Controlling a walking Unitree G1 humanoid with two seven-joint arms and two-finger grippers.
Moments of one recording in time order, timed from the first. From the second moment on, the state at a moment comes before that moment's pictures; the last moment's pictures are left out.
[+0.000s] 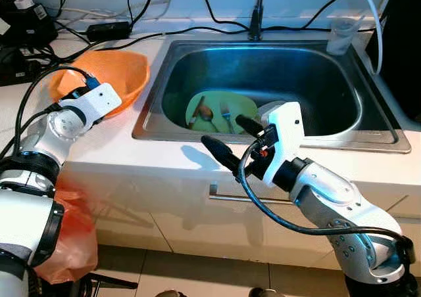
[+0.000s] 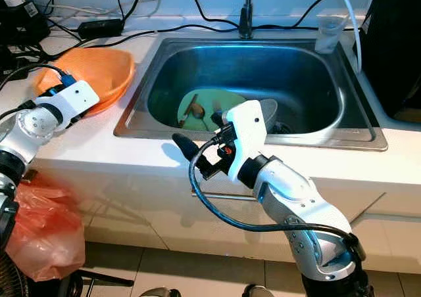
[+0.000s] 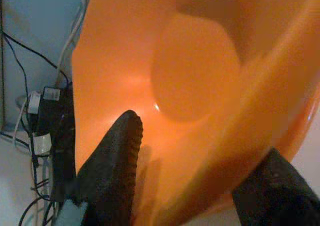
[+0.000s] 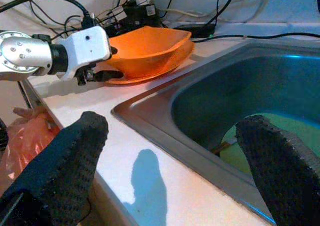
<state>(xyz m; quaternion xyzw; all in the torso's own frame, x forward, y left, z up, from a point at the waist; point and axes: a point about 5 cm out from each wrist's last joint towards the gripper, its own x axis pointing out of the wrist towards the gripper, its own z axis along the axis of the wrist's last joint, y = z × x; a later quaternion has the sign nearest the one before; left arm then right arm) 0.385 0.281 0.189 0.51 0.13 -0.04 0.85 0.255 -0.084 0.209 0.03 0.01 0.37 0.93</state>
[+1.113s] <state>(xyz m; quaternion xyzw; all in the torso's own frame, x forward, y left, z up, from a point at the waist) 0.384 0.284 0.188 0.51 0.14 -0.04 0.85 0.247 -0.071 0.220 0.07 -0.01 0.44 0.89</state>
